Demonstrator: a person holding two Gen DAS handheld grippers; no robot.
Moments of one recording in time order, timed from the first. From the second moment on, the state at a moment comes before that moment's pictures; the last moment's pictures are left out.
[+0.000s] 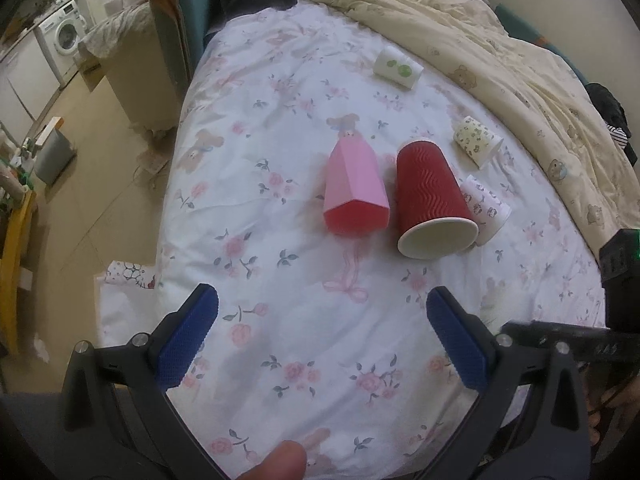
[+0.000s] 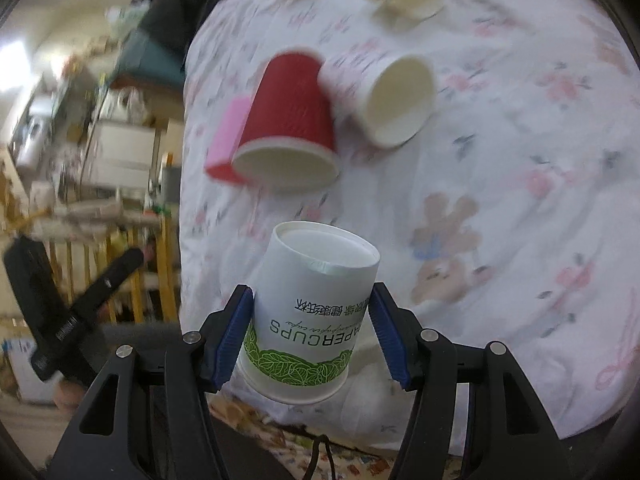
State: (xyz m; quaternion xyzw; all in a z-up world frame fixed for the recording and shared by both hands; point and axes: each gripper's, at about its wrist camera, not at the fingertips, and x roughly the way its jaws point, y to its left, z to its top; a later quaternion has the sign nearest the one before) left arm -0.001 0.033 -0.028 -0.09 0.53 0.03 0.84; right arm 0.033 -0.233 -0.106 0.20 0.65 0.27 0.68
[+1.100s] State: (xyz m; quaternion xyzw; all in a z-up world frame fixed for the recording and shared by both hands) left arm 0.012 0.024 -0.044 -0.12 0.54 0.03 0.83; right arm 0.045 -0.213 -0.110 0.19 0.65 0.26 0.69
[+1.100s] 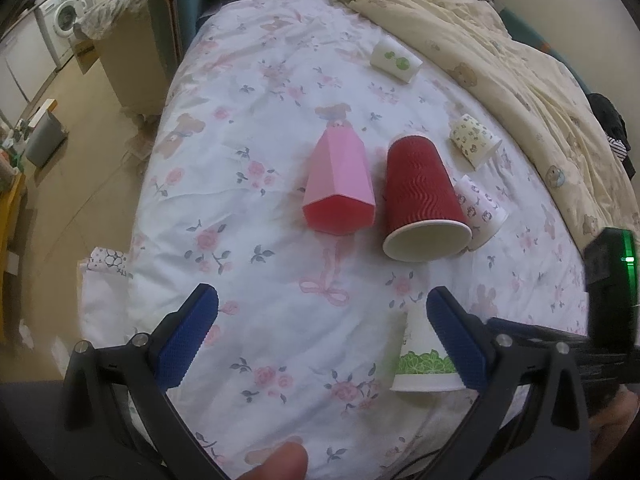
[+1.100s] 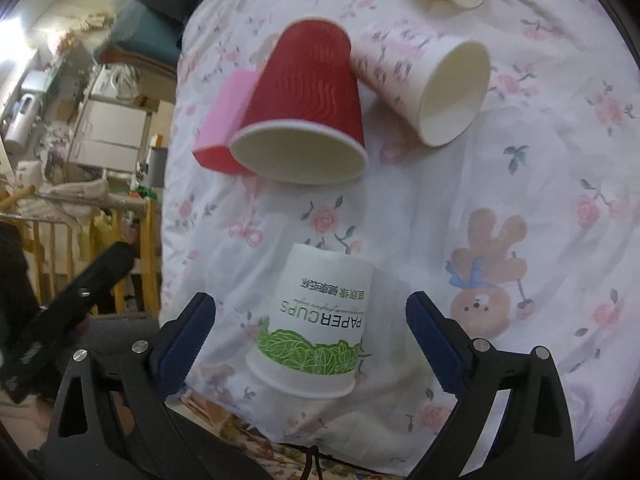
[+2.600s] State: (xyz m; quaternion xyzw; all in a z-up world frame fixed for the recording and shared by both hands) left arm 0.038 -0.066 -0.073 -0.04 0.64 -0.05 0.76; right arm -0.005 -0.304 -0.022 0.13 0.44 0.14 0.88
